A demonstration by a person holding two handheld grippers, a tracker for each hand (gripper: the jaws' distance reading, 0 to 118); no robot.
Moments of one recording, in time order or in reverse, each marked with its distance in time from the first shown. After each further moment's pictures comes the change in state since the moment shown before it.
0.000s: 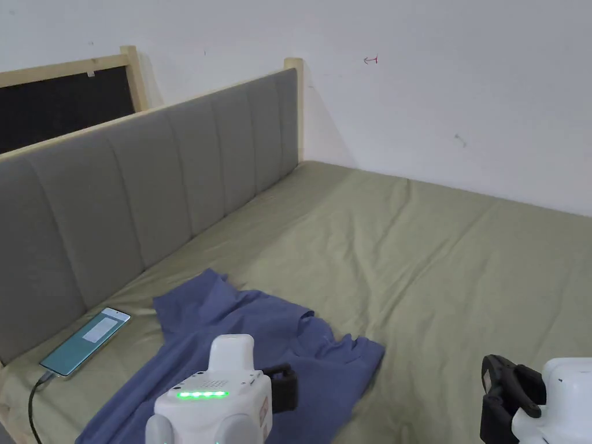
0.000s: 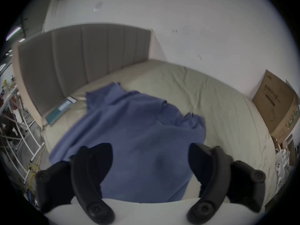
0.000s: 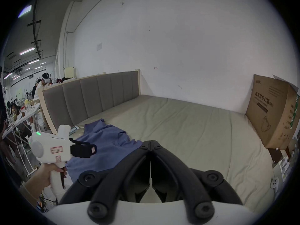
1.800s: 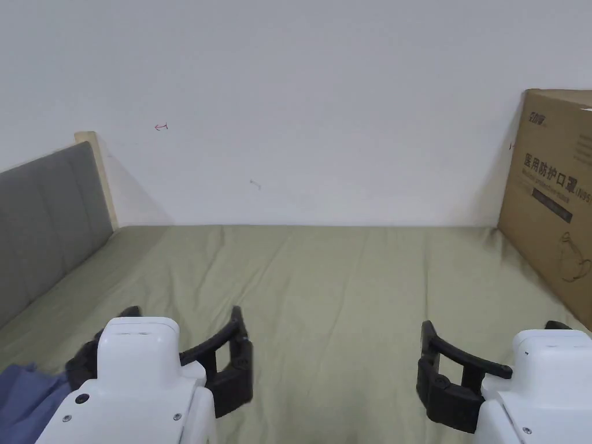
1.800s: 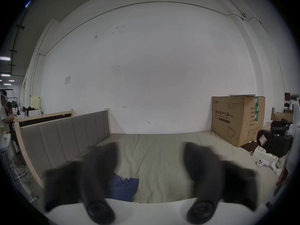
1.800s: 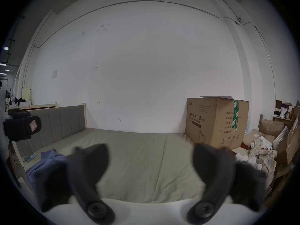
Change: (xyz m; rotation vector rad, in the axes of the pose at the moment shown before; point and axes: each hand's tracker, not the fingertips) left arm 0.167 0.003 0.250 0.694 -0.261 -0.267; right arm 0.099 -0.011 0.174 0.343 -0.520 -0.057
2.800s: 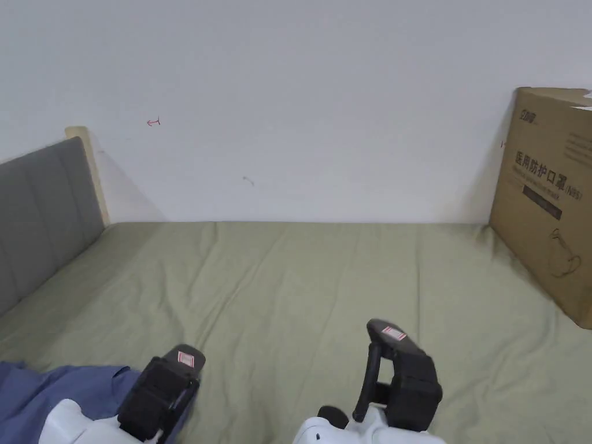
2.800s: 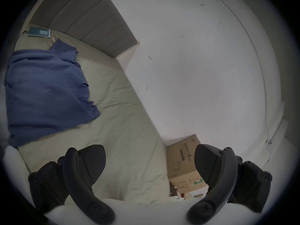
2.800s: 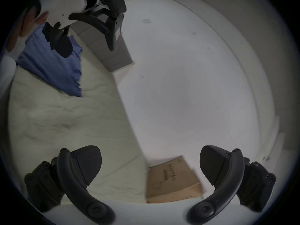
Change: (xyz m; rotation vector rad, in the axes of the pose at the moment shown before) left arm -0.064 -0.094 -0.025 -0.277 -0.069 1.095; right arm -0.100 -0.066 0.000 0.094 0.155 1.154
